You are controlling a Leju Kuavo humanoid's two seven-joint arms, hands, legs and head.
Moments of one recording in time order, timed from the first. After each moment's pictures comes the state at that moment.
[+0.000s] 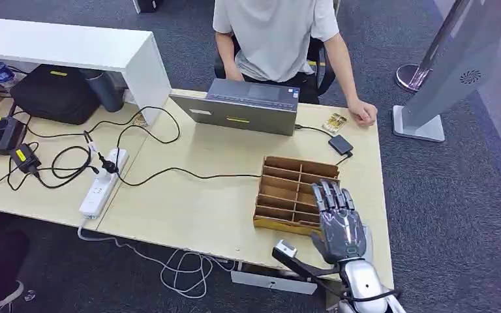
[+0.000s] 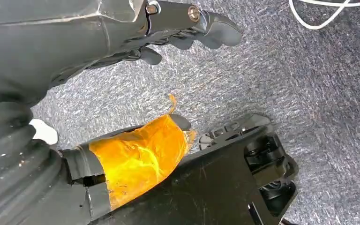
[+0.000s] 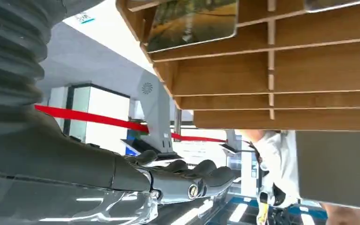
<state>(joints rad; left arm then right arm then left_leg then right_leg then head) -0.16 -0.05 -1.52 -0.14 1.12 0.36 -0.22 -0.21 -0.06 0.53 -1.24 1.38 -0.34 0.13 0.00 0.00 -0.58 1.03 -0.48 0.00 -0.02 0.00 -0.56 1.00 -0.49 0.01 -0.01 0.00</state>
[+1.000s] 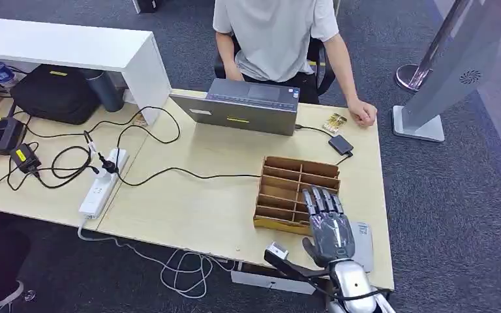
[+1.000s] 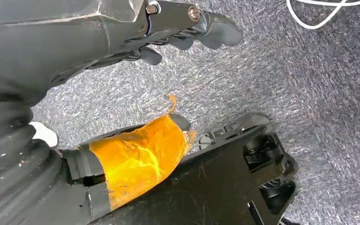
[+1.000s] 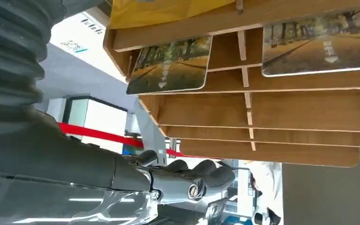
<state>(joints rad) -0.16 -0.05 -1.52 -0.14 1.11 0.36 -0.22 -0.22 -0.02 0.55 -1.16 1.36 -0.33 0.13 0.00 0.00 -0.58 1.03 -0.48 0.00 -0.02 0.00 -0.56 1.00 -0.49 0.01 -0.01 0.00</state>
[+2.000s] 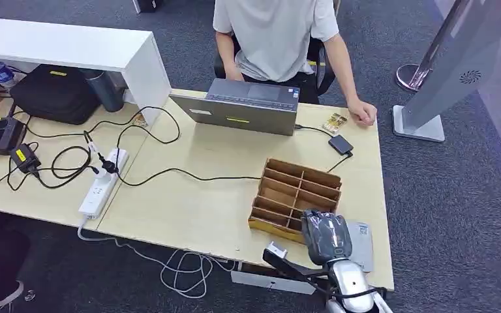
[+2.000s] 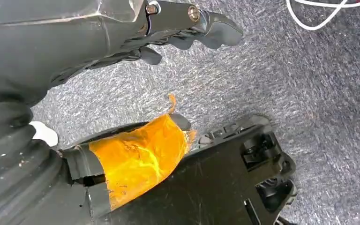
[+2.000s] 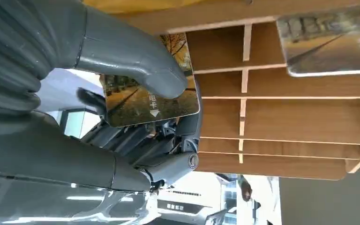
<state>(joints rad) -0.16 -0.06 -1.52 -0.14 1.11 0.38 -0.21 -0.24 -0.01 0.56 -1.11 1.30 -0.35 0.11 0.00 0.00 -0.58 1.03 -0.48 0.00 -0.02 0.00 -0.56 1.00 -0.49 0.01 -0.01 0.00</state>
